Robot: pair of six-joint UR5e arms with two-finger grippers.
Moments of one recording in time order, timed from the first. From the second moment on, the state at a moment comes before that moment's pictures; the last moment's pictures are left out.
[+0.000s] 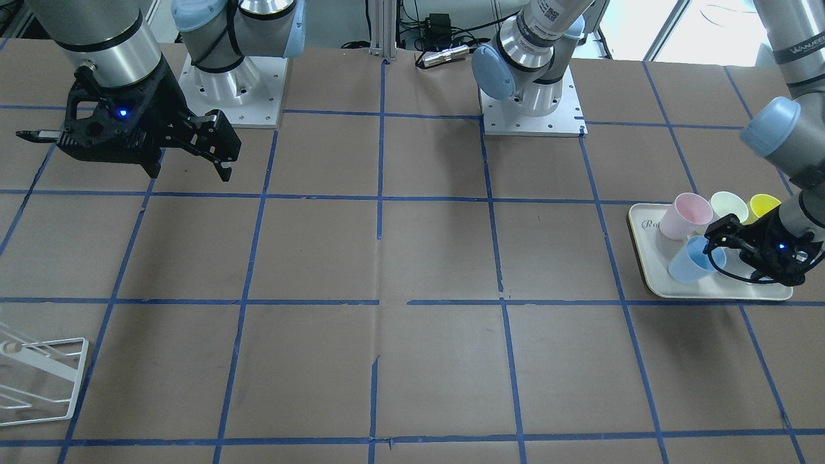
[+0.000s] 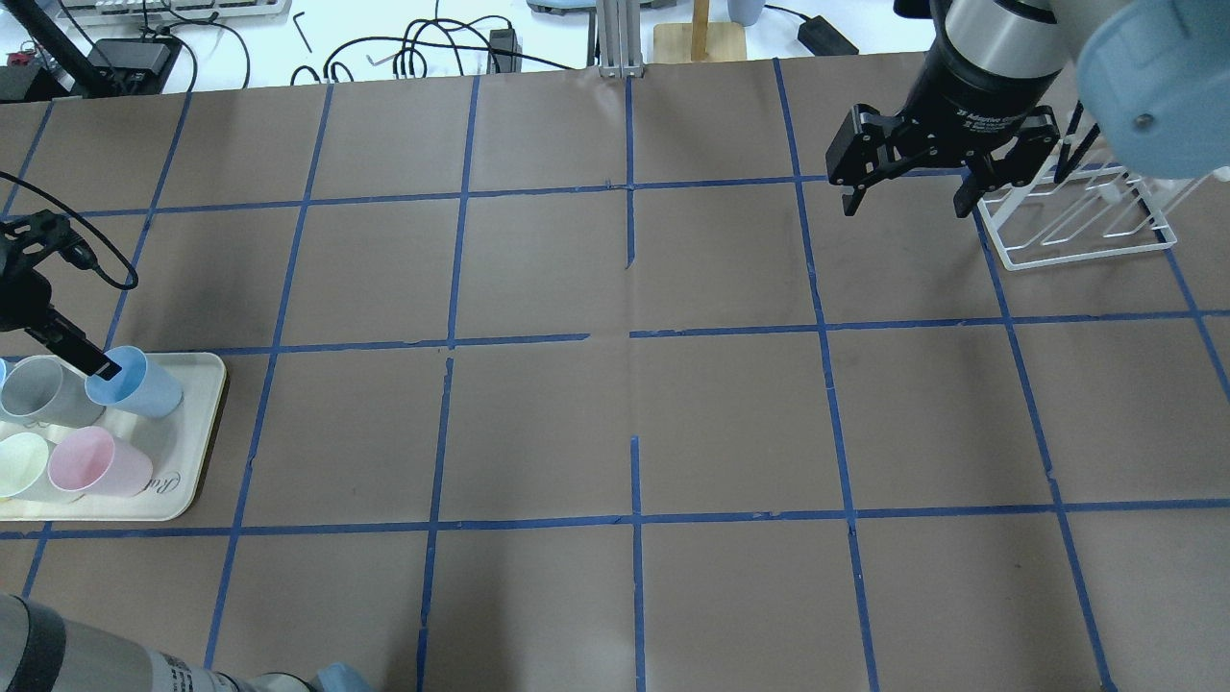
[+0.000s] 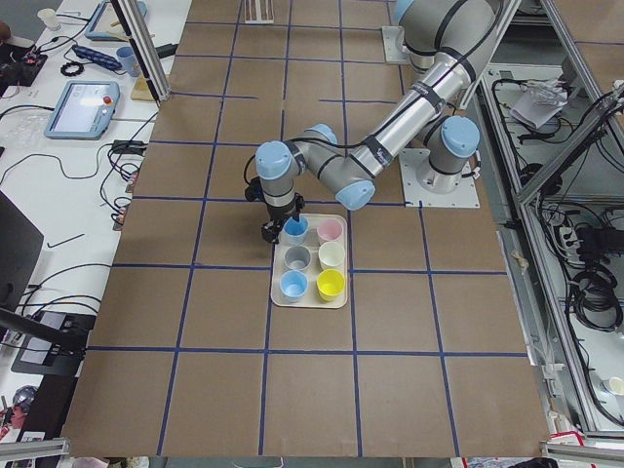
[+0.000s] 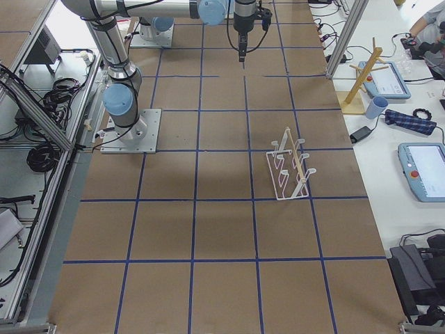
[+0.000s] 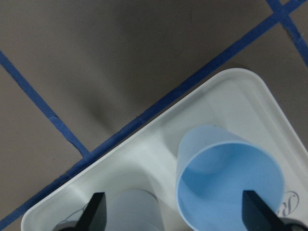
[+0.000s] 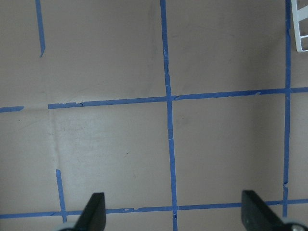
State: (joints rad) left arm -0.88 -1.93 -1.78 -1.04 1.65 1.34; right arm 1.56 -1.55 1.57 -1.60 -1.54 0.05
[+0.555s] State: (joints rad) left arm -0.88 -1.96 -1.78 -1.04 1.66 1.35; right arm 1.56 -1.56 1.57 -1.60 -1.54 0.05
